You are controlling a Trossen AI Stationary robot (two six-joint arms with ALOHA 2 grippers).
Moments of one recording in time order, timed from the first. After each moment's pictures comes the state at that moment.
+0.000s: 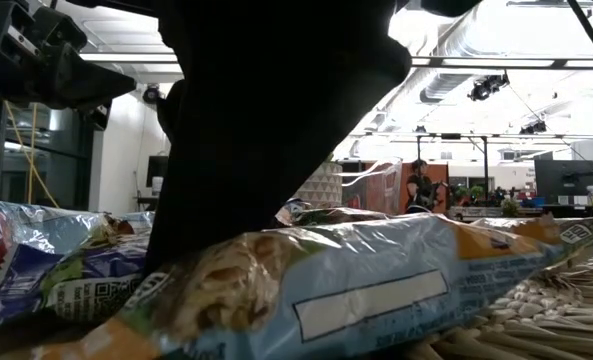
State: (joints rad) left arm 0.00 0.01 0.02 0.00 -0.04 -0.16; right arm 0.47 2.53 2.12 -0.82 -0.10 0.13
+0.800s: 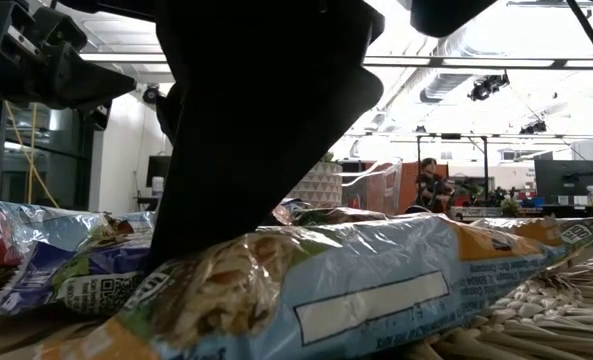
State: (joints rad) left arm 0.00 0.01 0.02 0.00 -0.04 -0.16; right arm 0.47 2.53 2.12 -0.81 -0.10 0.11
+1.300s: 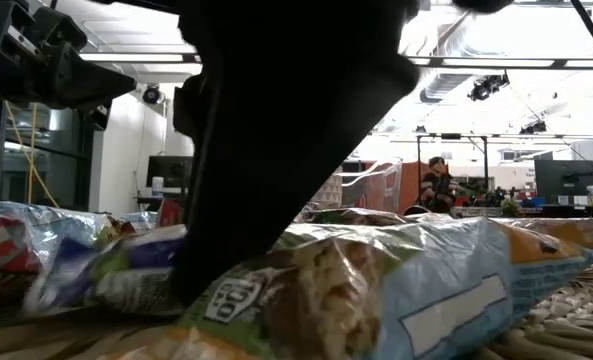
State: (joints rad) left arm 0.00 0.01 0.02 0.00 -0.04 -0.16; right arm 0.47 2.47 2.11 -0.86 -0.08 0.11
